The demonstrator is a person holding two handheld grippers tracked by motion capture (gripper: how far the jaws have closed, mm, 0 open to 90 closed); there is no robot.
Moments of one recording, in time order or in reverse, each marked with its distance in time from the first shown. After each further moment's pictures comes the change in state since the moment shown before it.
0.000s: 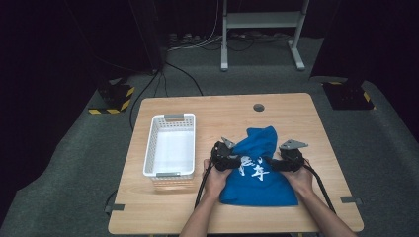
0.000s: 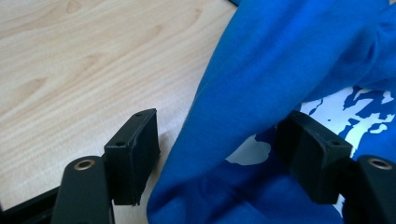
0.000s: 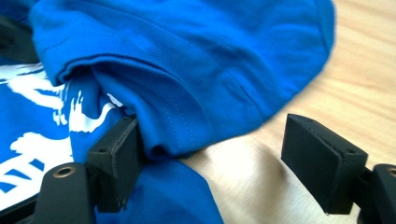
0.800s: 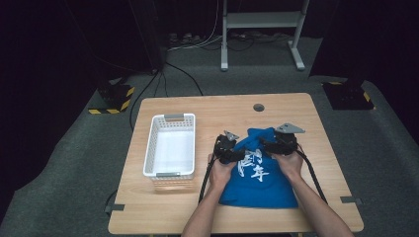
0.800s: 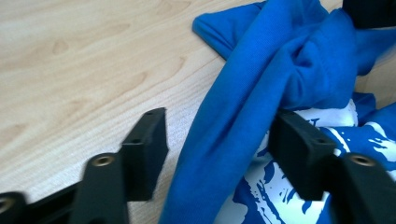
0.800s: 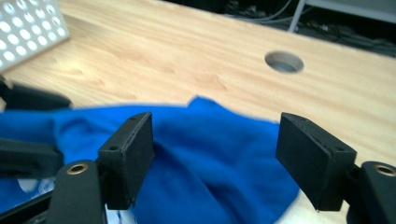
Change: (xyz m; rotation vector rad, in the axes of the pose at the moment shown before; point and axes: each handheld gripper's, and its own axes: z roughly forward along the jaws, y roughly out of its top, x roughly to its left) left arm 0.005 0.025 0.006 -0.055 -0.079 -0.092; right arm -0.001 0.060 0.008 -0.178 -0.064 0.058
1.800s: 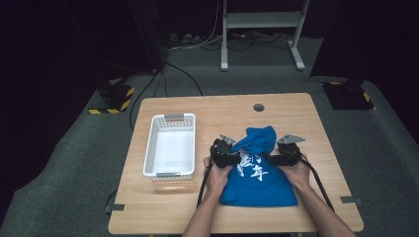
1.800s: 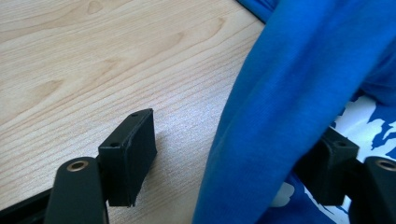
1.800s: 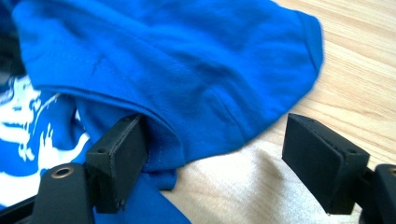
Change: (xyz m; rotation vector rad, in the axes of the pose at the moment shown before) left arm 0.004 -0.017 0.004 0.042 0.123 0.029; right arm -0.010 -0.043 -0.001 0.169 0.052 -0.038
